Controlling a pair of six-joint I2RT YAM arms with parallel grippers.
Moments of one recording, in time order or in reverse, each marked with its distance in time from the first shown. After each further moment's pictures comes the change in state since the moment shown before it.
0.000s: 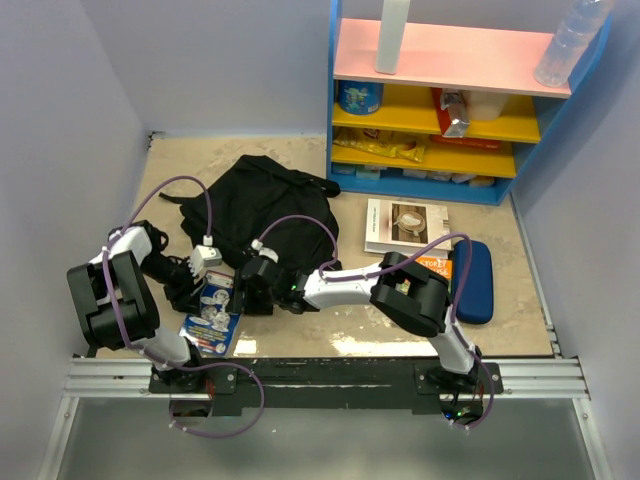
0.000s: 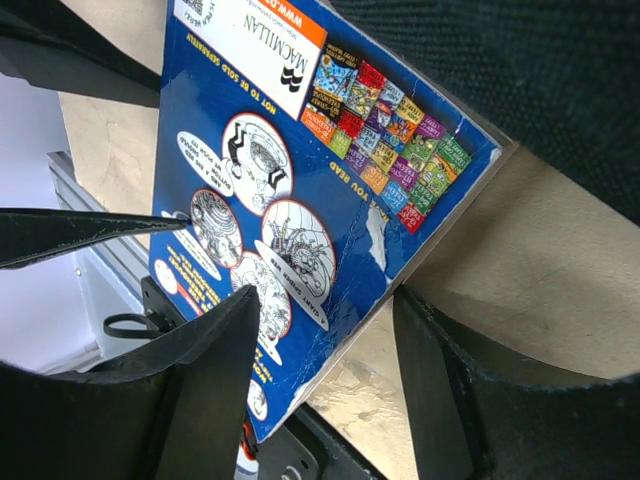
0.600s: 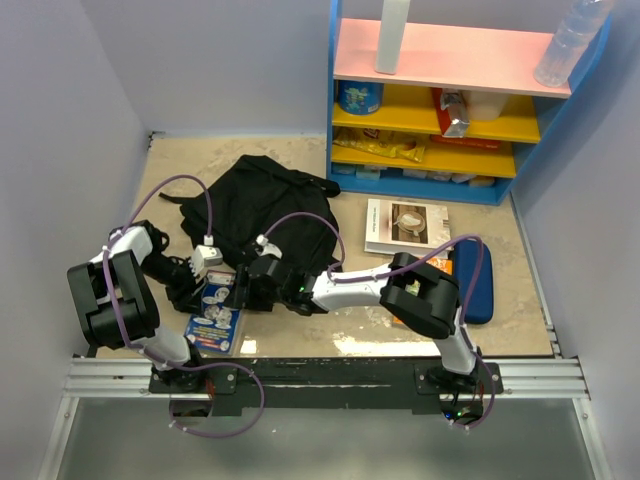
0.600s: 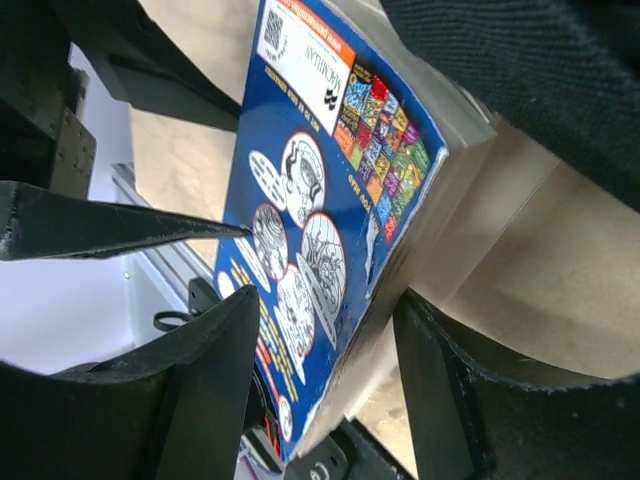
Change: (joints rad) left arm -0.004 0.005 0.000 -0.012 0.025 0.002; right arm -0.001 -0.066 -0.063 0.092 0.023 0.010
